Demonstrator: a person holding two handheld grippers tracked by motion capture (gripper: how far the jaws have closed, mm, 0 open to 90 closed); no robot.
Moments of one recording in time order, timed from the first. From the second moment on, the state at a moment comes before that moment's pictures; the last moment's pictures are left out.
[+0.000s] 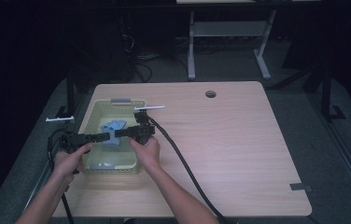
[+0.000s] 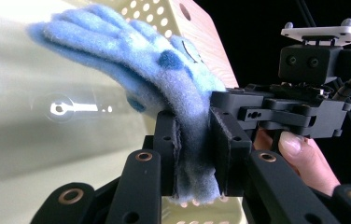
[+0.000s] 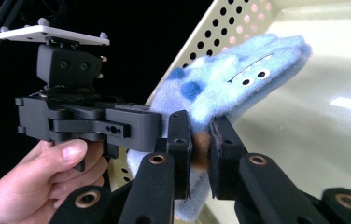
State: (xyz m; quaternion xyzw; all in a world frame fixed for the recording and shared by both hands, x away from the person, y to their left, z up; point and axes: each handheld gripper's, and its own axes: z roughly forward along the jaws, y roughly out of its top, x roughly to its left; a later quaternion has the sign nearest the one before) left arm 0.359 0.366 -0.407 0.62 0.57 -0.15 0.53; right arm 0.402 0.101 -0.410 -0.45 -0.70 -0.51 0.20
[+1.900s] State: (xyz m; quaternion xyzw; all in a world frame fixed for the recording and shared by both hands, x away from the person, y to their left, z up) left arm 0.367 0.352 -0.412 0.68 0.59 -0.12 0.42; right arm 0.402 0.072 -0.404 -0.48 -0.71 -0.50 0.16
